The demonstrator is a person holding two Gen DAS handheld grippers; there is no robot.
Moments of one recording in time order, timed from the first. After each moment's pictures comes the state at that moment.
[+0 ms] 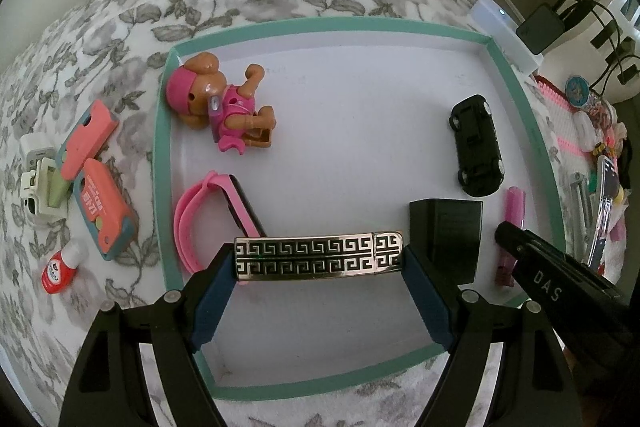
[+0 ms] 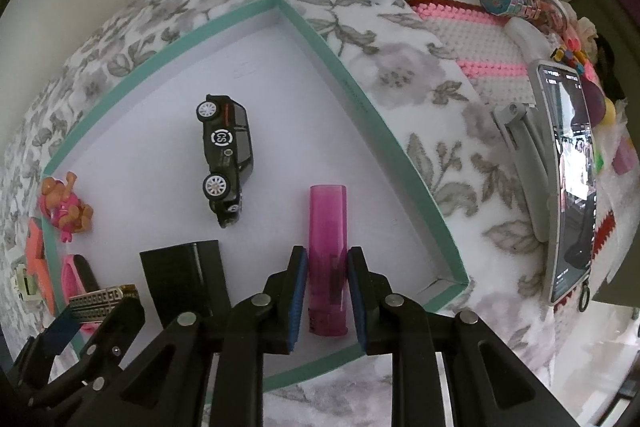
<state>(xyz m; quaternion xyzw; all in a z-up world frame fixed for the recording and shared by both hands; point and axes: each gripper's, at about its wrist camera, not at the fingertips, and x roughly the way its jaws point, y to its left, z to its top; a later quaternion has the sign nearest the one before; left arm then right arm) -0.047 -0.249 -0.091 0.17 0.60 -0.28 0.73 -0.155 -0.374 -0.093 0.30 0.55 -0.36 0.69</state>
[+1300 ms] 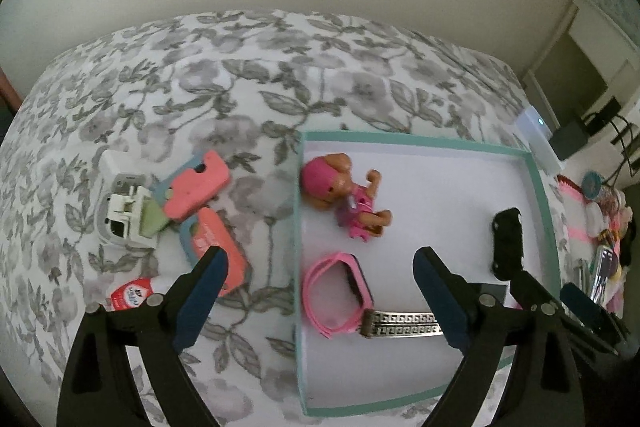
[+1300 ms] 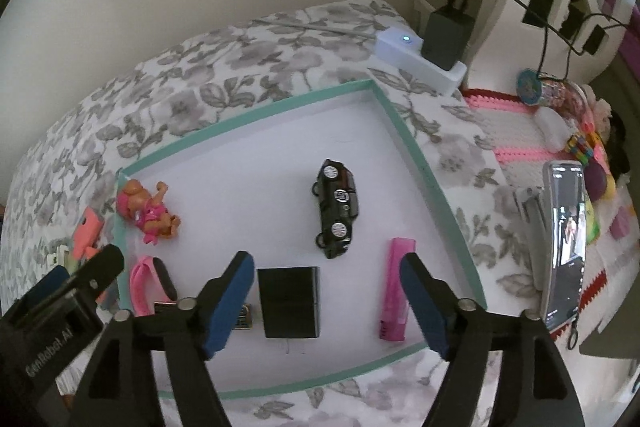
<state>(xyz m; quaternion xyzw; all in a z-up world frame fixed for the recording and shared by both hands) 0.011 -0.185 -0.033 0.10 0.53 -0.22 0.81 -0.118 -0.334 -0.030 0.23 0.50 -0.32 0.77</state>
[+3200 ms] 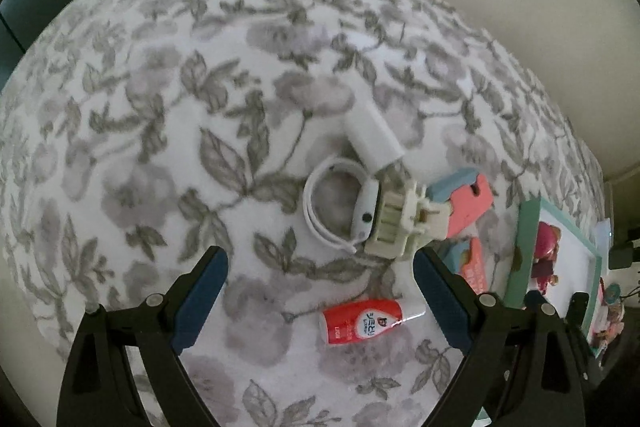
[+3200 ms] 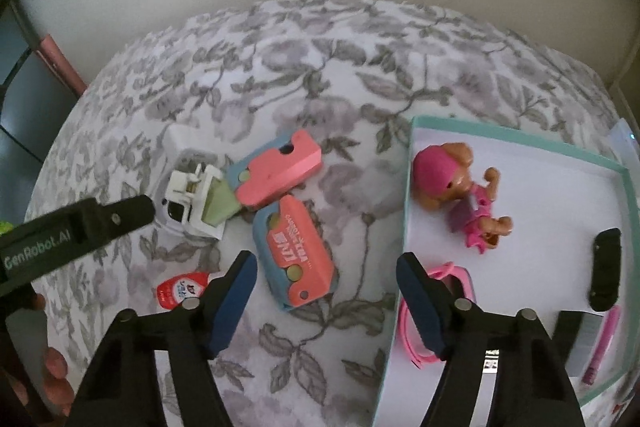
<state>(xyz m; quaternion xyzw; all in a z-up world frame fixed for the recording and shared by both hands) 0.113 0.001 -0.072 -0.04 0.61 -0.08 0.79 0.022 -0.162 -0.068 0.13 0.53 -0.10 0.84</state>
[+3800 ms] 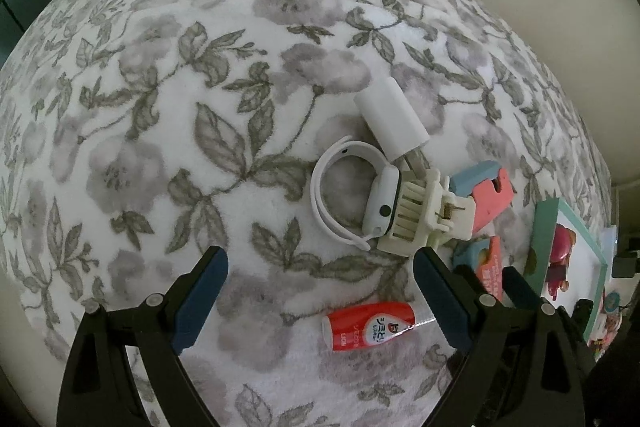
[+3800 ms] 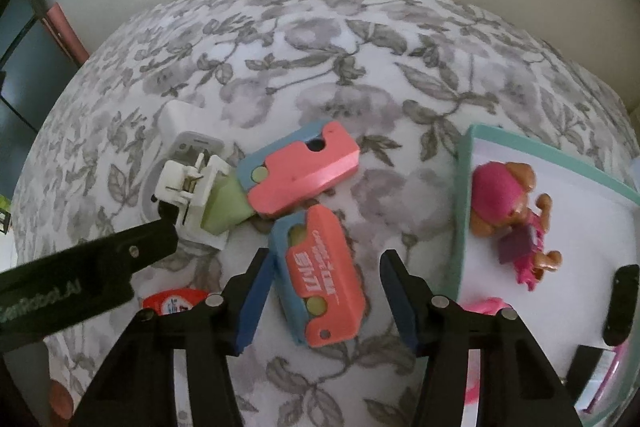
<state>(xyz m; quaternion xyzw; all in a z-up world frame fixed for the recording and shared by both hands) 0.119 0.003 -0.093 -0.05 0.63 -0.06 0.77 0.054 -0.143 -0.094 0.09 0.55 -0.07 0.83</state>
